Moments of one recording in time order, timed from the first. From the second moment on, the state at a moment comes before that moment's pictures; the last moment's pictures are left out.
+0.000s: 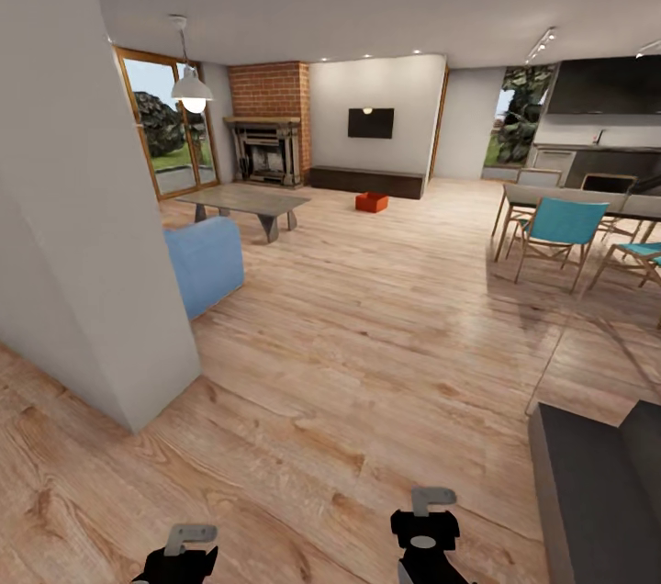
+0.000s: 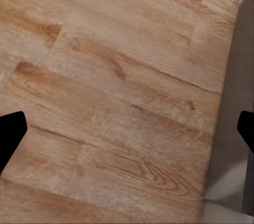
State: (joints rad) left arm -0.38 0.12 -0.25 -0.31 0.26 -0.07 -0.03; right arm -0.39 0.17 0.08 -0.48 0.05 0.11 -0.44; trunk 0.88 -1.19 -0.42
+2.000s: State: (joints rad) left arm -0.38 0.12 -0.25 -0.31 0.26 -0.09 -0.03; right arm -0.39 0.17 0.08 -0.48 0.05 0.11 -0.44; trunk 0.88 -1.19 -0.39
